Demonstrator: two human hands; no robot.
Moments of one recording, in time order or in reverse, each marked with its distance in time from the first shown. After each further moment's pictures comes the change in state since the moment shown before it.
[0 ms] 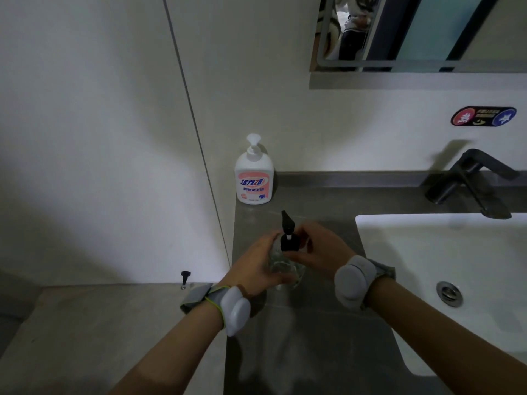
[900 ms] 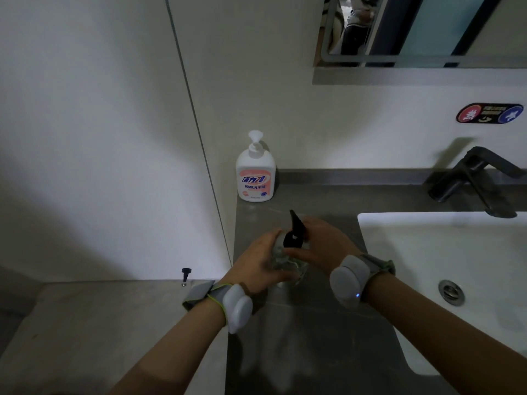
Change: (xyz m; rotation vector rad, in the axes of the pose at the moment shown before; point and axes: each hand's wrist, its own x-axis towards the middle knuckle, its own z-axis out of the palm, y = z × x) left_hand 0.002 -0.008 0.002 -0.014 -0.001 -0.027; right_hand 0.004 -0.010 -0.004 -0.119 0.015 -0.047
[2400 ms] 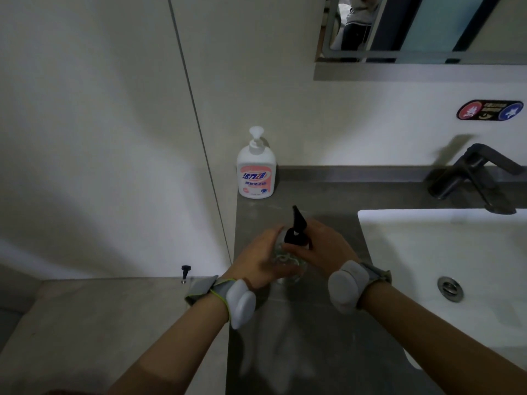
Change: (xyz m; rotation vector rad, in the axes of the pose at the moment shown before) left_hand 0.002 0.003 0.001 0.038 0.019 0.012; right_hand -0.007 0.006 0.020 0.085 0.067 0.067
